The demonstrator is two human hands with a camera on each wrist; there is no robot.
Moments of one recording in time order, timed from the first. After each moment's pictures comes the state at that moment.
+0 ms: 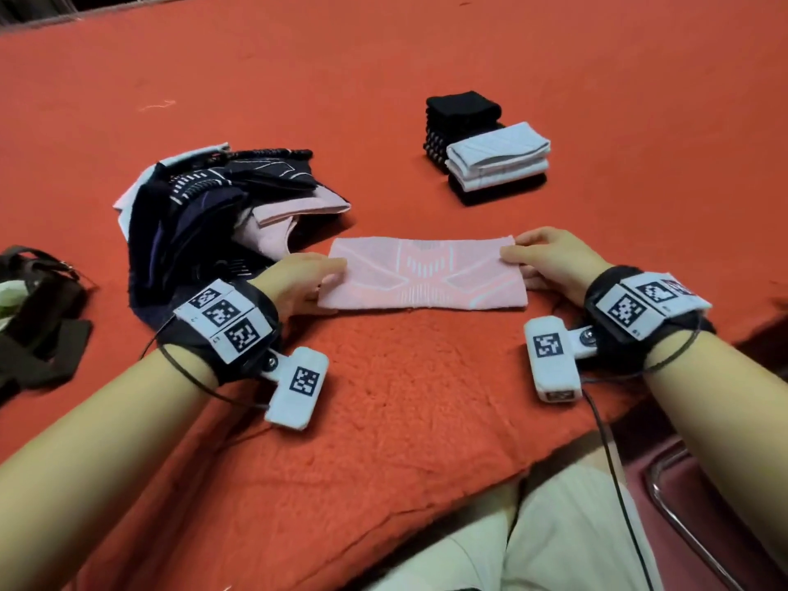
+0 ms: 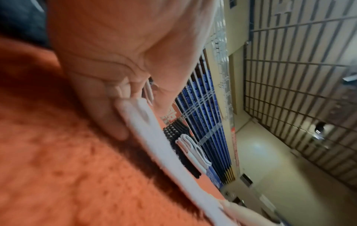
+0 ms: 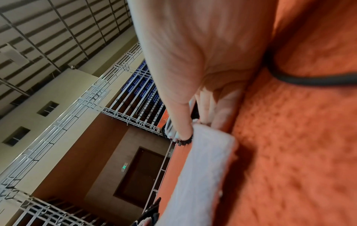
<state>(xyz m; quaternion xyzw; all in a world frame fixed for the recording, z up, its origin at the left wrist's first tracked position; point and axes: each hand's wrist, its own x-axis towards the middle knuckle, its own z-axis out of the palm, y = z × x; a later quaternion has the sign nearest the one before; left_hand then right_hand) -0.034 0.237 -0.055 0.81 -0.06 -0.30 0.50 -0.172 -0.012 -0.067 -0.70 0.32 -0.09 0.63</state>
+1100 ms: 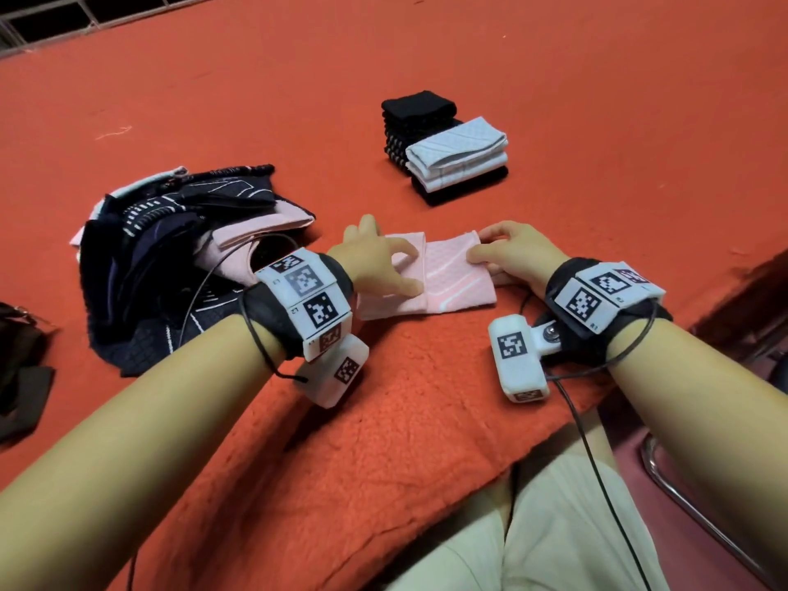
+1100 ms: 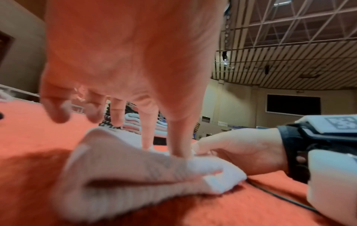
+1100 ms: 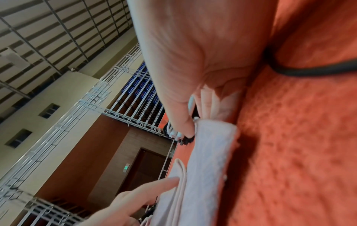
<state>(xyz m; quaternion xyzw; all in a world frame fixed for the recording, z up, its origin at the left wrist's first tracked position) -0.067 0.140 -0.027 0.90 -0.39 -0.18 -0.02 -0.169 -0.016 -0.074 -0.71 0.33 -0.10 0.61</state>
